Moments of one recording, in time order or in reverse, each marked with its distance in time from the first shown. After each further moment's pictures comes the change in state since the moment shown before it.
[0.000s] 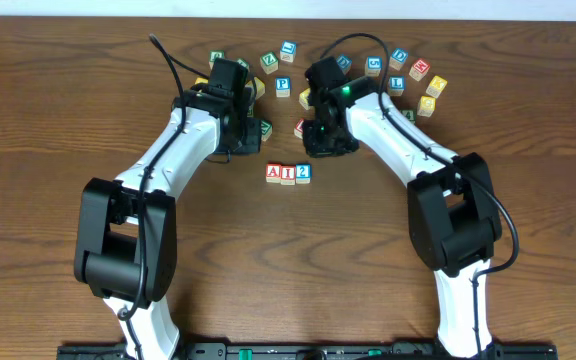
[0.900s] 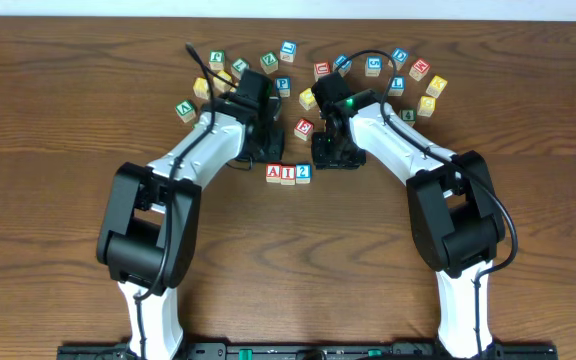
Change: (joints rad) left arm -0.088 0.093 0.000 0.061 0.054 -0.018; right arm -0.009 -0.011 -0.124 0.063 0.051 0.099
